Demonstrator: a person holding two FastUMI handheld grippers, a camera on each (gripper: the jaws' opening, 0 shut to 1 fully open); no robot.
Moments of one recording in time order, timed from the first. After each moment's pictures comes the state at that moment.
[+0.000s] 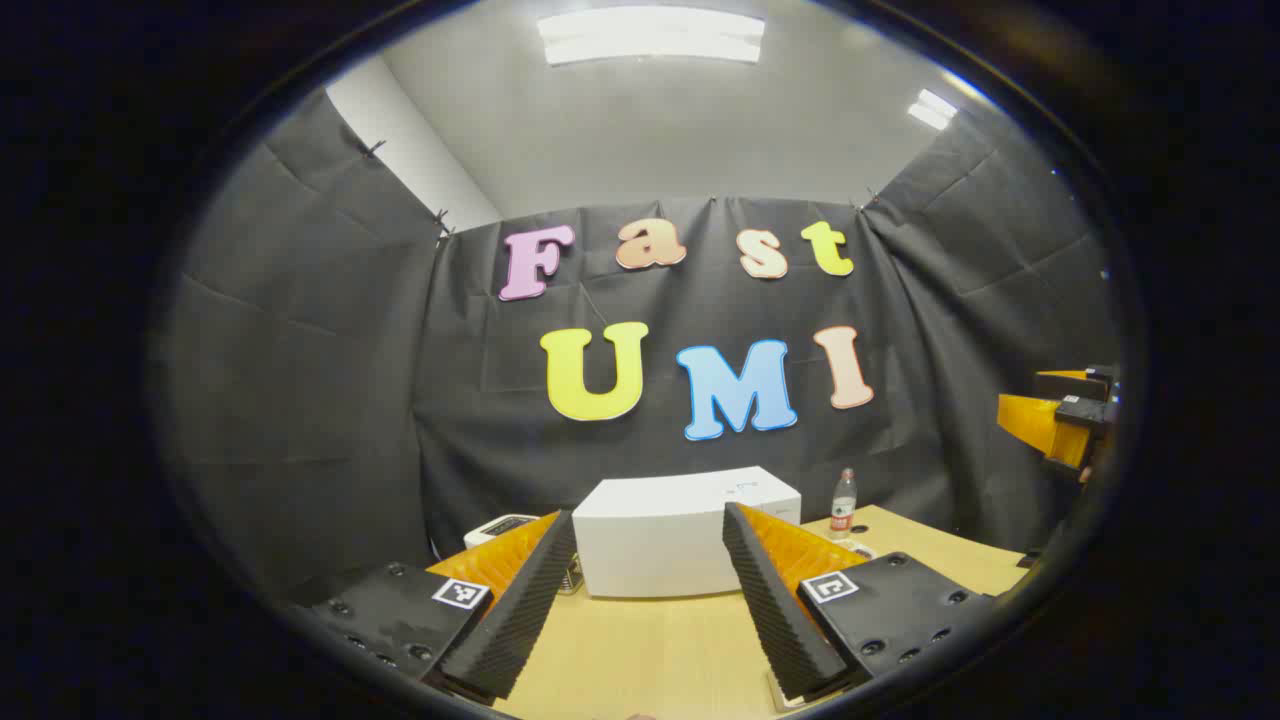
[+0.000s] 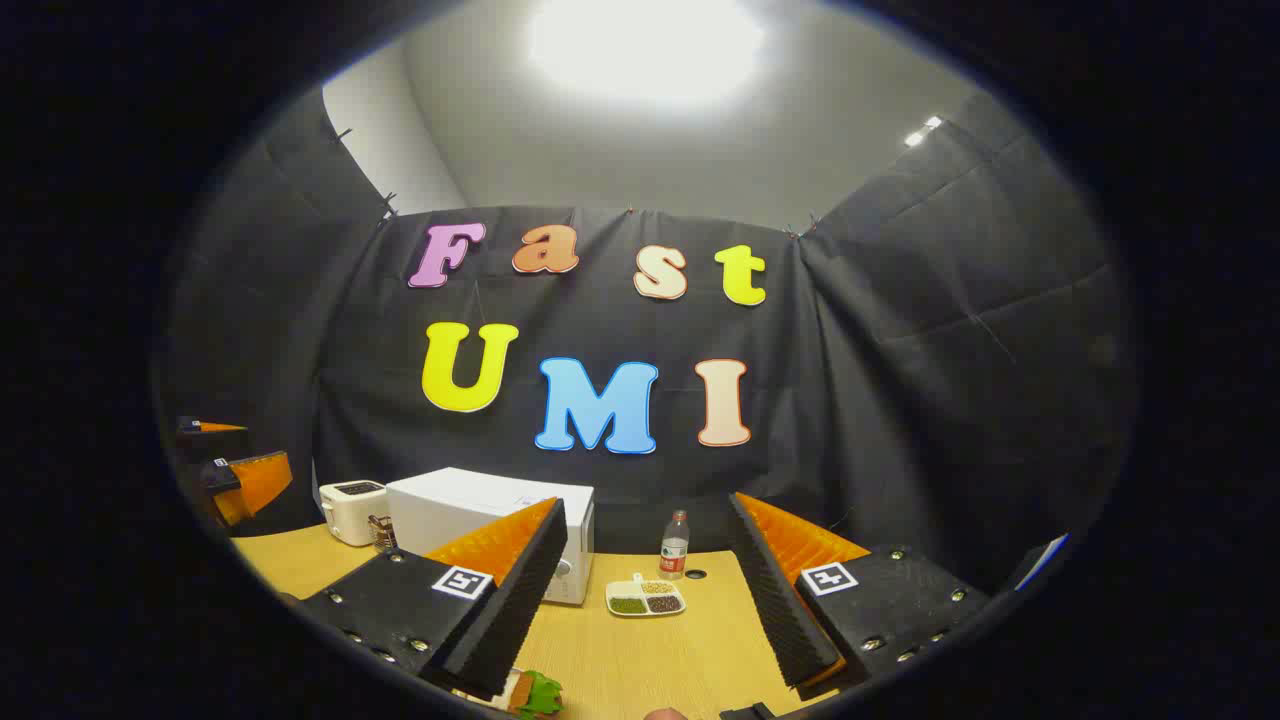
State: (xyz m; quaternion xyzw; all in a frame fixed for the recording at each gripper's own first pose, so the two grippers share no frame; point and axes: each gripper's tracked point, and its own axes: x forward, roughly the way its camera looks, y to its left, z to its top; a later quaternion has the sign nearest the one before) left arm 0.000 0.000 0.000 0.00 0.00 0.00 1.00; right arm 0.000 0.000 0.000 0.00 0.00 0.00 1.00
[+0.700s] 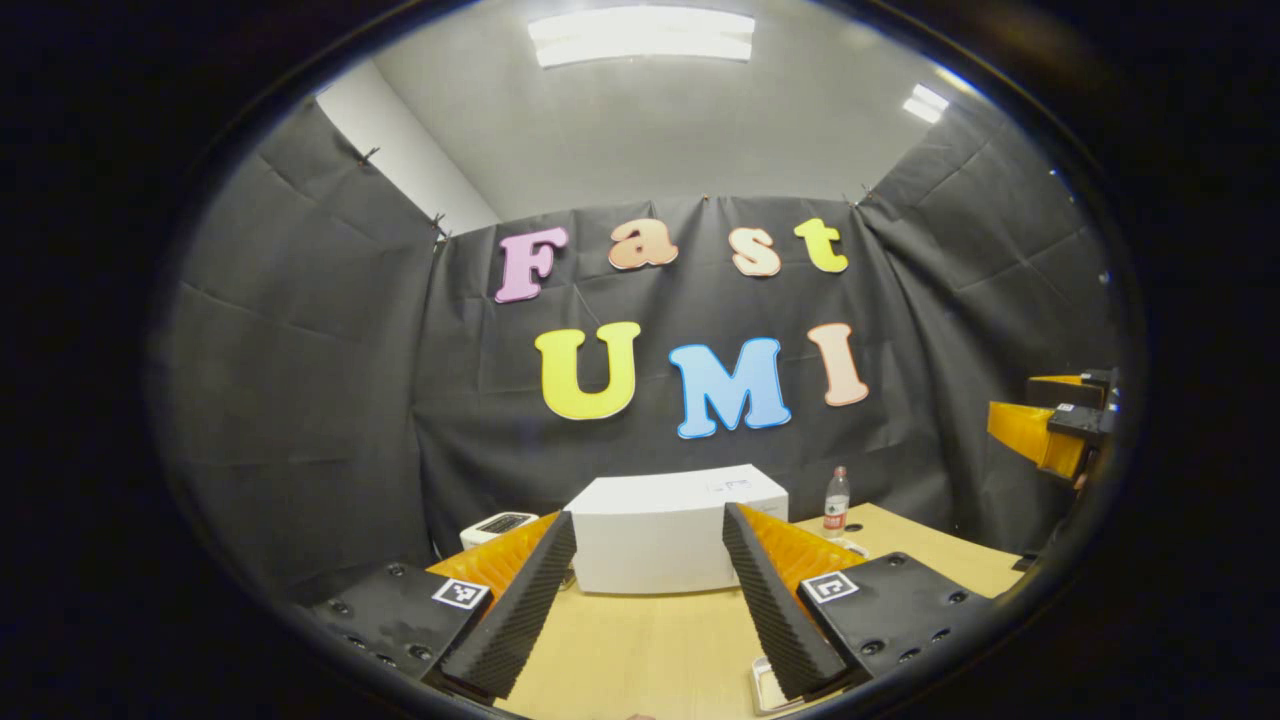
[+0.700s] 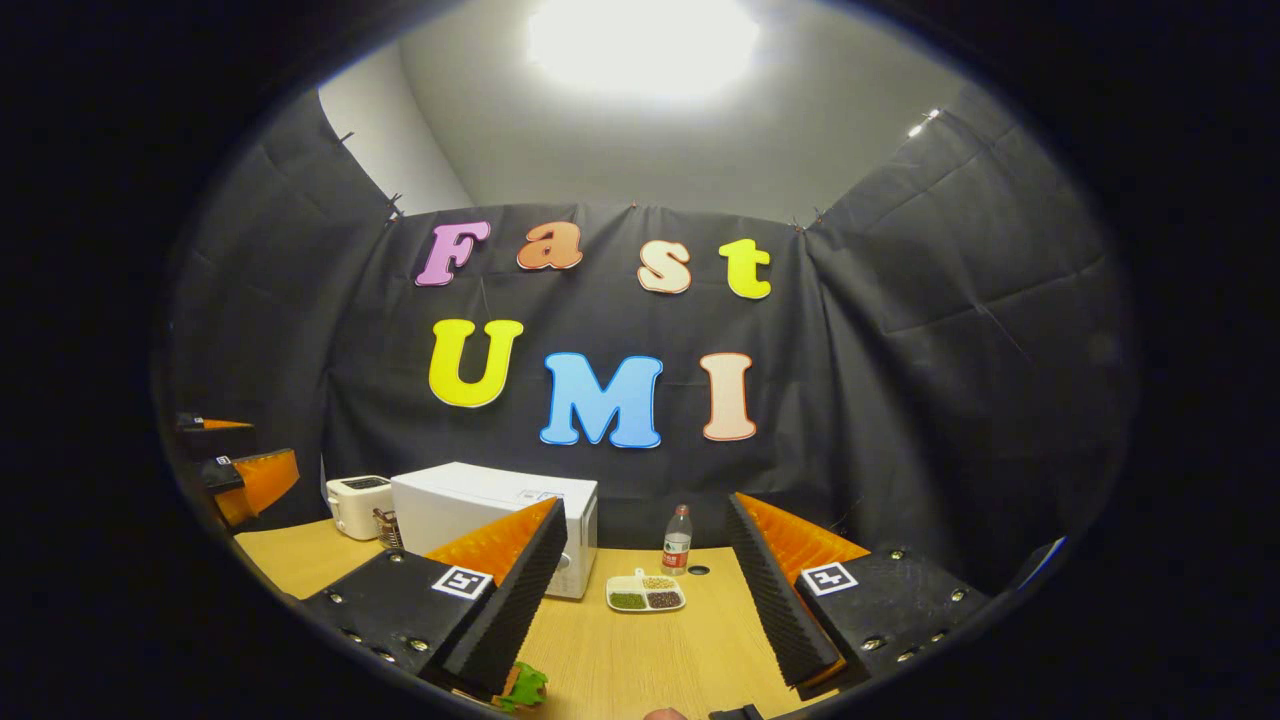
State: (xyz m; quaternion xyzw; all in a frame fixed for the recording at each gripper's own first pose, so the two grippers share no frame) left arm -0.012 -0.036 0.003 0.01 0.00 0.01 1.00; right arm -0.001 -0.020 -0.011 0.00 0.00 0.02 1.00
